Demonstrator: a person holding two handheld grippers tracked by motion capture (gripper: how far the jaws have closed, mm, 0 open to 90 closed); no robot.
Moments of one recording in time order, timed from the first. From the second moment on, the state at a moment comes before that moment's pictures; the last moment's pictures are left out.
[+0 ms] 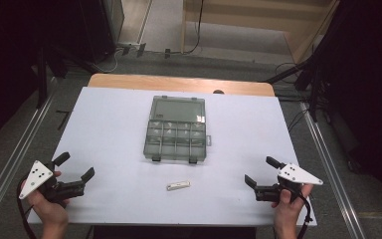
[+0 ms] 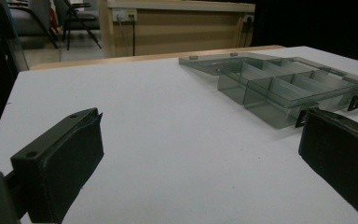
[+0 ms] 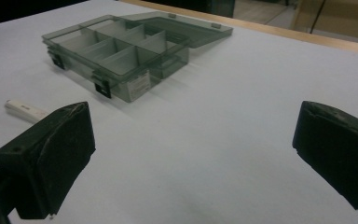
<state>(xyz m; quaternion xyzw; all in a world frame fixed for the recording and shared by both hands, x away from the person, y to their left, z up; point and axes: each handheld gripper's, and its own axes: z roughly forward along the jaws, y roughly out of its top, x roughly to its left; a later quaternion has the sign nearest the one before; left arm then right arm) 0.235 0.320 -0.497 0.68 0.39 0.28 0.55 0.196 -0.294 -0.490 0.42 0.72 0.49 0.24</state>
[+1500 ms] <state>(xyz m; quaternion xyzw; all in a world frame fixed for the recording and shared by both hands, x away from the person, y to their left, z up) 0.236 0.320 -0.497 0.69 0.39 0.28 0.55 0.255 -0.166 -0.473 0.24 0.87 0.42 0.10</state>
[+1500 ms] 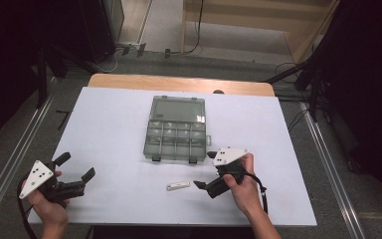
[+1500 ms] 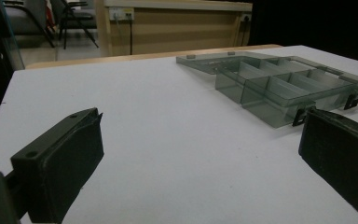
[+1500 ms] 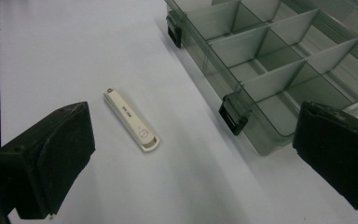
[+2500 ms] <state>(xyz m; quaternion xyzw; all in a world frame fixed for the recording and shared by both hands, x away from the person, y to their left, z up) 0.236 0.319 -0.497 0.69 0.39 0.27 0.55 0.269 -0.112 -0.479 0.16 0.92 0.37 0.03</state>
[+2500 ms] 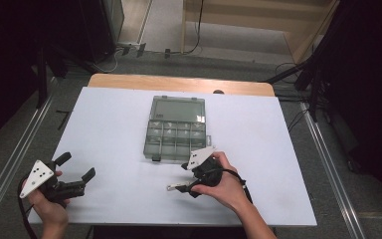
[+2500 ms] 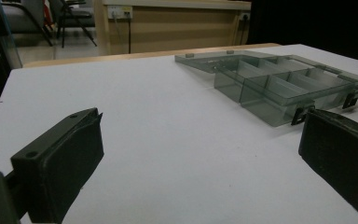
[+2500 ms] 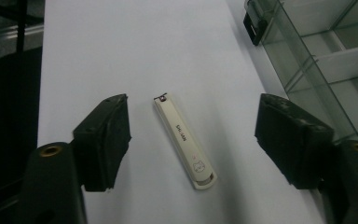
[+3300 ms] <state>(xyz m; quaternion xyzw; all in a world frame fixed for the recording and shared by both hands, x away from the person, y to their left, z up) 0.237 0.319 -0.497 0.69 0.39 0.27 0.55 0.274 -0.073 -0.492 0.08 0.96 0.27 0.01</state>
